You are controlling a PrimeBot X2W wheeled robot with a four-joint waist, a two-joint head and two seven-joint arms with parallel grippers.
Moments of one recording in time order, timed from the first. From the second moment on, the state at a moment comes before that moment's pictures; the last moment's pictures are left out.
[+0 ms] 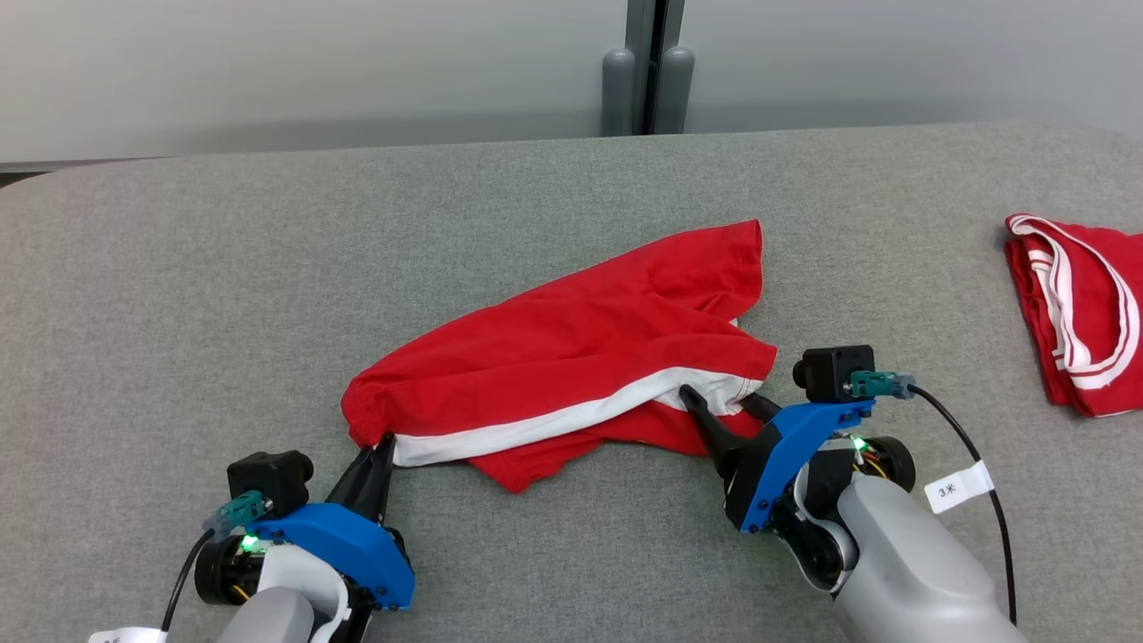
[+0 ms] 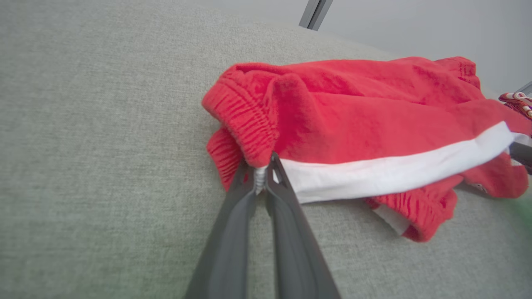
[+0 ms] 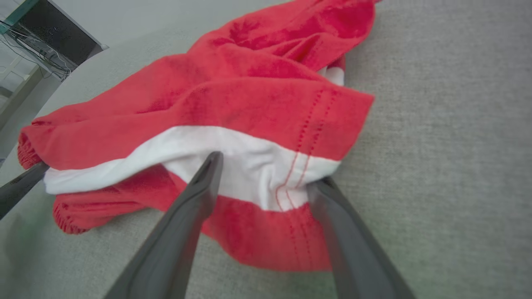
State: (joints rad) left arm -0.29 0.19 -0.37 0.63 -0.59 -0.13 -0.11; right arm -0.58 -0.05 0.39 0.85 0.58 0.13 0.03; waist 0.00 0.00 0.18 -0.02
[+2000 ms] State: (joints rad) left arm -0.78 0.43 -0.31 0.12 -0.92 -0.13 0.15; right arm -0.94 -0.18 0.17 0.29 0.24 0.13 0.11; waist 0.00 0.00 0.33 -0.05
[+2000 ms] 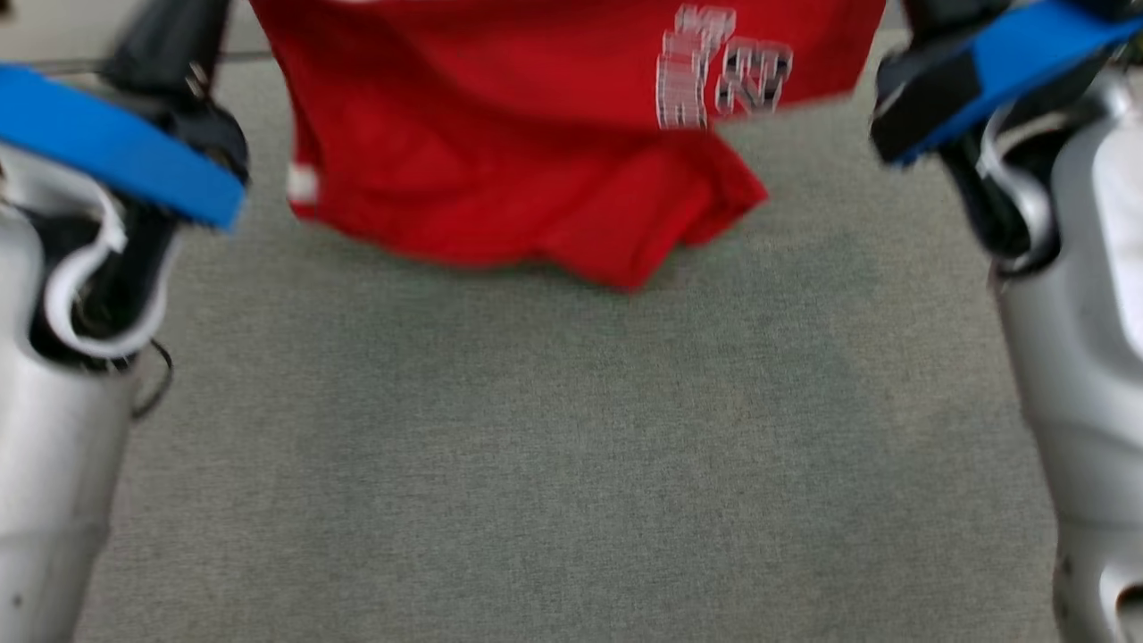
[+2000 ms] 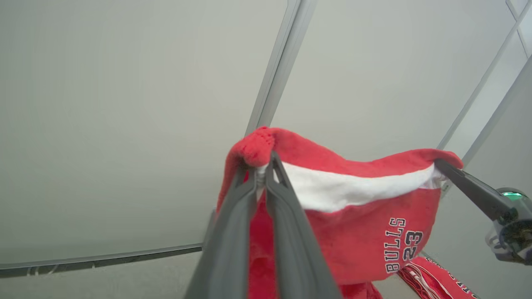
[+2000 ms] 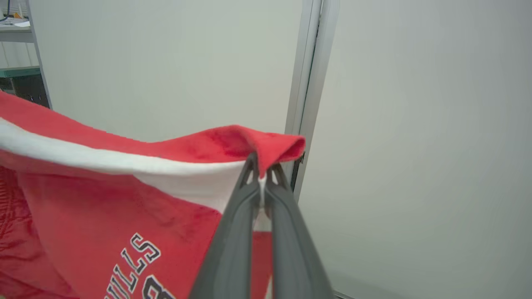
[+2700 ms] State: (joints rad) left arm -0.79 0.43 -0.57 0.34 -0.93 -0.13 -0.16; right arm -0.97 -0.28 0.48 0.62 0.29 0.13 -0.20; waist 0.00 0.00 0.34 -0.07
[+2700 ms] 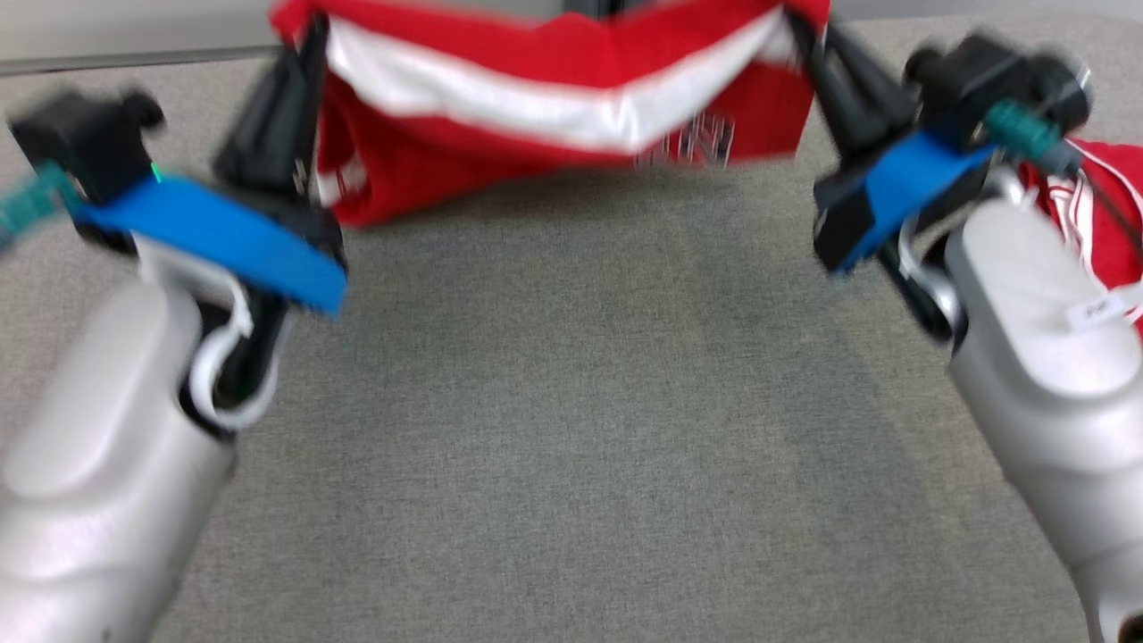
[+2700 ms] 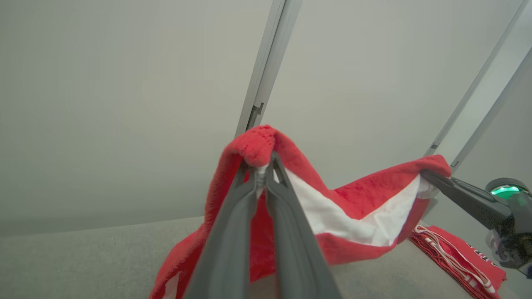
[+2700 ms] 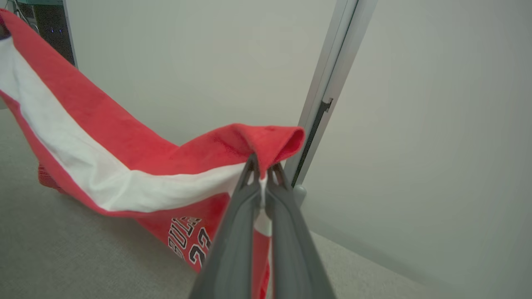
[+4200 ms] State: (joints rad) left arm -0.23 0.54 -0.66 -0.02 -1.12 0.09 -0.14; right arm -0.37 -0.53 0.28 -0.15 0.58 0.13 0.49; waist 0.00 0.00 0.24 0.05
